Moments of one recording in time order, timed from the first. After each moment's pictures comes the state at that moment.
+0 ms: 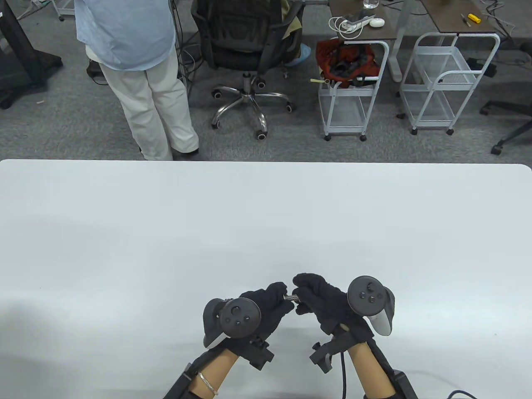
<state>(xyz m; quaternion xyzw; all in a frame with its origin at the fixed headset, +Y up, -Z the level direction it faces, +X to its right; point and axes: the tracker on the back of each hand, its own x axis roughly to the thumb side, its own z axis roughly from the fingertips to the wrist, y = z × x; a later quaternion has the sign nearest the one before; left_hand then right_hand) -0.079 -0.703 -0.261 0.10 -0.24 0.32 0.91 0.135 -0.712 -0.280 0.18 0.03 0.84 0.51</state>
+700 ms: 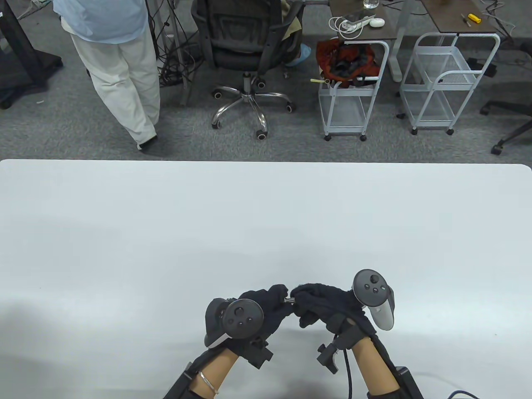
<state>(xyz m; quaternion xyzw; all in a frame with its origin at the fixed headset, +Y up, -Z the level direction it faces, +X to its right) -0.078 -0.699 -0.261 0.11 -0.25 0.30 0.91 0.141 -0.728 -0.289 0.16 0.11 0.80 0.57</state>
